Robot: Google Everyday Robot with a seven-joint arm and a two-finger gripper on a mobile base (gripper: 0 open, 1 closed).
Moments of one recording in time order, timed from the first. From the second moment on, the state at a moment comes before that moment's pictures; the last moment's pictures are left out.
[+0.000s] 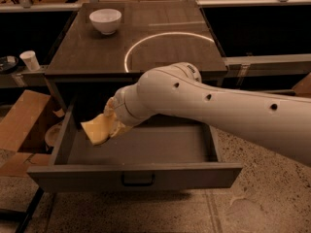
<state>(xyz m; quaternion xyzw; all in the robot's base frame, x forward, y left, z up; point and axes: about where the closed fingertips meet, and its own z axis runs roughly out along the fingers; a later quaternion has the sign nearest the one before) 0.539 0.118 0.782 -0.78 0.49 0.00 0.39</state>
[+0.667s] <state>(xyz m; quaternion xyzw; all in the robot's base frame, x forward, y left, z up) 0.636 0.114 0.827 -0.77 0.48 -0.07 0.42</state>
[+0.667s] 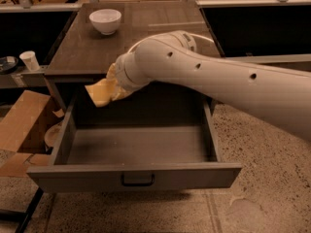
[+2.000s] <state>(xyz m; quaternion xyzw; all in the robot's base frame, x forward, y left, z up) 0.776 0.119 0.894 -0.71 0.51 -0.09 0.47</state>
